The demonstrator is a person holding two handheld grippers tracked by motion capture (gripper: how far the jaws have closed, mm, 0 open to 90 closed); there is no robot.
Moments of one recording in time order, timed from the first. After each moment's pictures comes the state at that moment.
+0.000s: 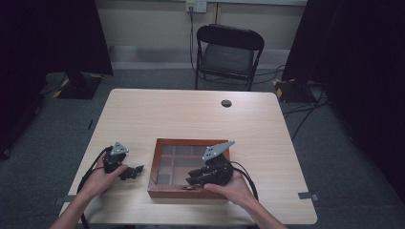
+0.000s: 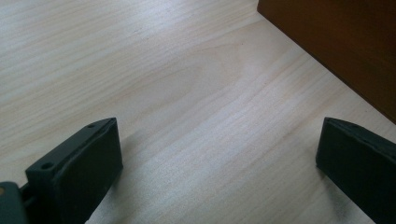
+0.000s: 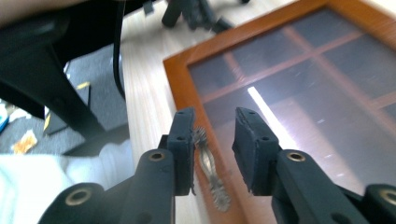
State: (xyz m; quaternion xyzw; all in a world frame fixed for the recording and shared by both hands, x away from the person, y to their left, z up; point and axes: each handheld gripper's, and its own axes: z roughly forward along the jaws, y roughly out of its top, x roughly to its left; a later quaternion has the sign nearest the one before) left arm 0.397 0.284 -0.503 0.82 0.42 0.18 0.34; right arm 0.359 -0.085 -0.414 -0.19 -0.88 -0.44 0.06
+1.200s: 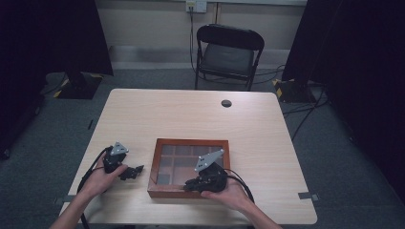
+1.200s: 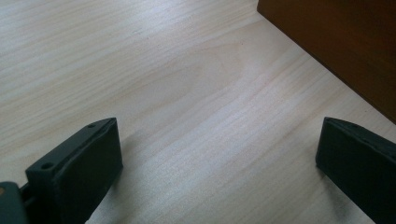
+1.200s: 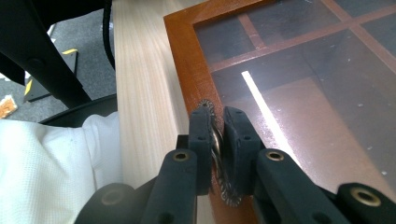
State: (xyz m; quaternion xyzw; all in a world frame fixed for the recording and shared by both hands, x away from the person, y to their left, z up) left arm 0.397 0.284 -0.503 0.82 0.42 0.18 0.34; right arm 0.349 -0.071 -0.434 -0.15 -0.90 -0.40 0.04
